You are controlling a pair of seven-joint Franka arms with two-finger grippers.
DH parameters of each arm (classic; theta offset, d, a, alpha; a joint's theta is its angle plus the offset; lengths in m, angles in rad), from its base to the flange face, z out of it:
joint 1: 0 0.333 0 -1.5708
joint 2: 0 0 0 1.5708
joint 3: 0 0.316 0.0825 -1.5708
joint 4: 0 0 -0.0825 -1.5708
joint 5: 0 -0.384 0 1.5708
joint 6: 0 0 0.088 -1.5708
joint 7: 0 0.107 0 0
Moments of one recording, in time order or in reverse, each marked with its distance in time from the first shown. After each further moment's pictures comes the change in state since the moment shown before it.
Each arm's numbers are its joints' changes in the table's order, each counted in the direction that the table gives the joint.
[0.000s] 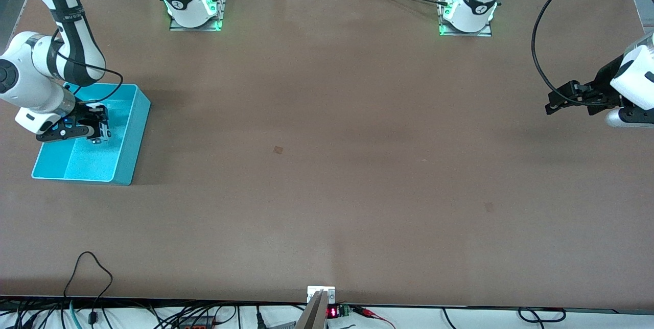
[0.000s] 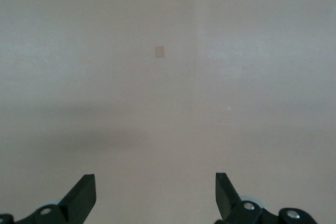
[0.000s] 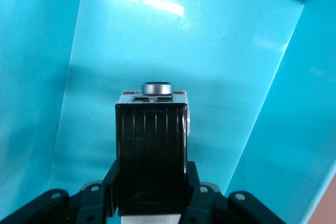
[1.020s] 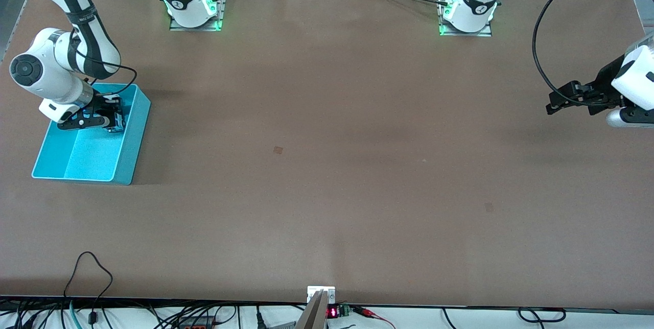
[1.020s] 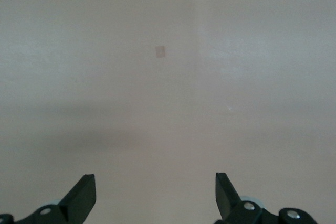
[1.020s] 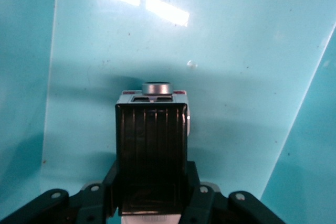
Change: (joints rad) left arm 0.003 0.000 0.000 0.001 0.000 0.000 0.000; right arm -0.003 0.034 -0.020 0.130 0.000 -0.154 0.041
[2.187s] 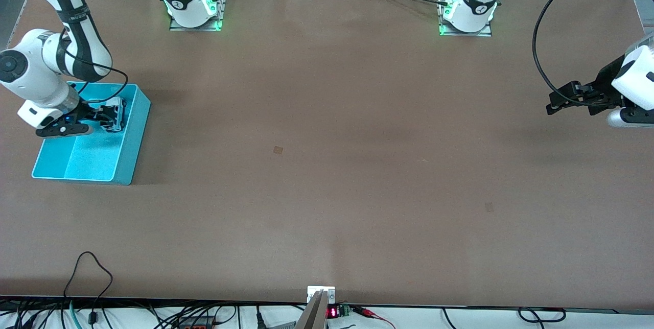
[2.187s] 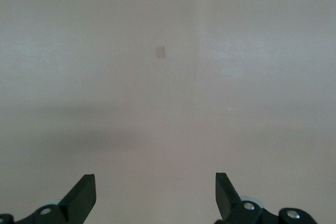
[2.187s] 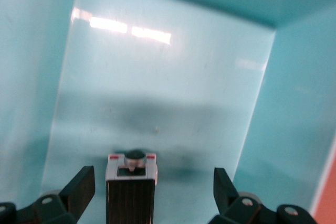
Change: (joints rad) left arm 0.001 0.000 -0.002 0.000 0.000 -0.005 0.000; right arm -0.005 -0.042 0.034 -0.109 0.000 -0.015 0.006
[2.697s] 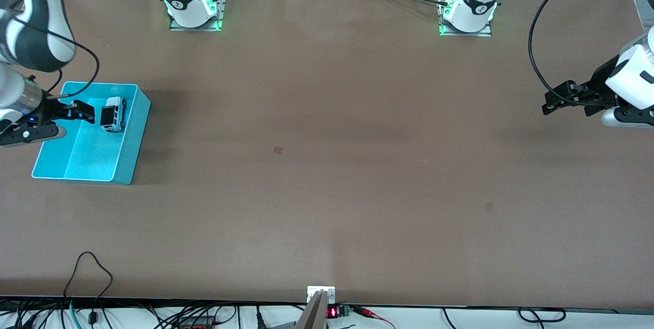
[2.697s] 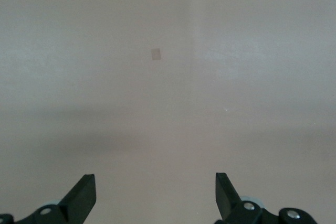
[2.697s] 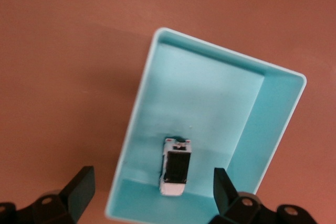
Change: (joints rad) left arm -0.001 -0.001 -0.015 0.000 0.000 -0.005 0.000; right arm 0.007 -0.114 0.178 -0.415 -0.075 0.678 0.005
